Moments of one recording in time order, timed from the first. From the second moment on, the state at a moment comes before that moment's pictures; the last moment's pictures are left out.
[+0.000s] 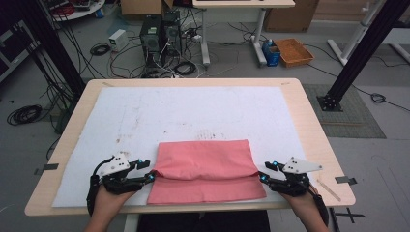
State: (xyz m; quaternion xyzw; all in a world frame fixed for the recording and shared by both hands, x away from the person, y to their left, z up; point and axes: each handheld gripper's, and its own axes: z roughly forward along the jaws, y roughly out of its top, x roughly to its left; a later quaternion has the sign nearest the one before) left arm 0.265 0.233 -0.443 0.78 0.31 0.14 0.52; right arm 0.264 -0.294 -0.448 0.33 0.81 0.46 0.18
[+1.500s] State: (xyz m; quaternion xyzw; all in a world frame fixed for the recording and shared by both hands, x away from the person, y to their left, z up) left arm 0.261 0.218 -0.446 0.82 0.31 0.08 0.47; right arm 0.265 -0.281 -0.445 0.27 0.84 0.44 0.17
